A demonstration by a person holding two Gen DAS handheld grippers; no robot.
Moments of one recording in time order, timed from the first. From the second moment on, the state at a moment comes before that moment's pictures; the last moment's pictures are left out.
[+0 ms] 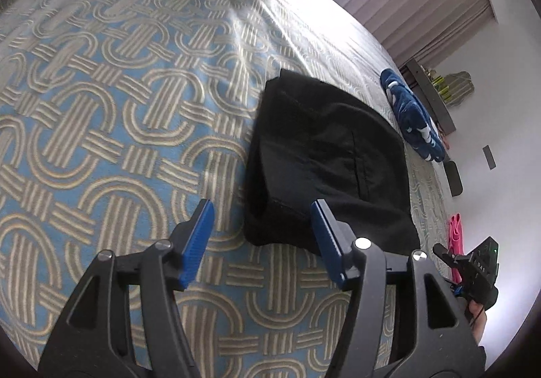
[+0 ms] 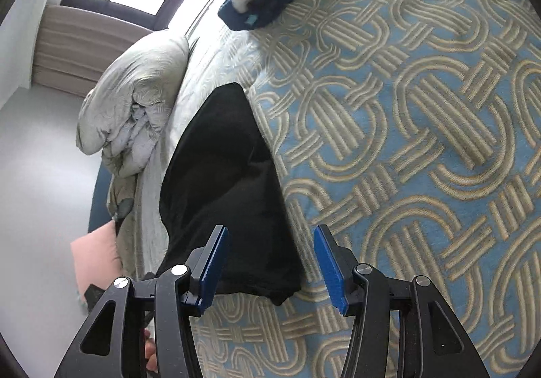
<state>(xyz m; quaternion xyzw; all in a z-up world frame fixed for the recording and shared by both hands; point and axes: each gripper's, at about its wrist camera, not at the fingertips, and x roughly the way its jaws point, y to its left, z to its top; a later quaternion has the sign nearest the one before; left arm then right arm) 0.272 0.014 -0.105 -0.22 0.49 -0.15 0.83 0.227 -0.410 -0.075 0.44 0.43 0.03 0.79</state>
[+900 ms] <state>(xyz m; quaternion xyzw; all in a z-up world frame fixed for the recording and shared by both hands) 0.376 -0.040 -0.124 -0.18 0.54 -0.27 0.77 0.374 -0.379 -0.082 0.35 0.51 0.08 0.78</state>
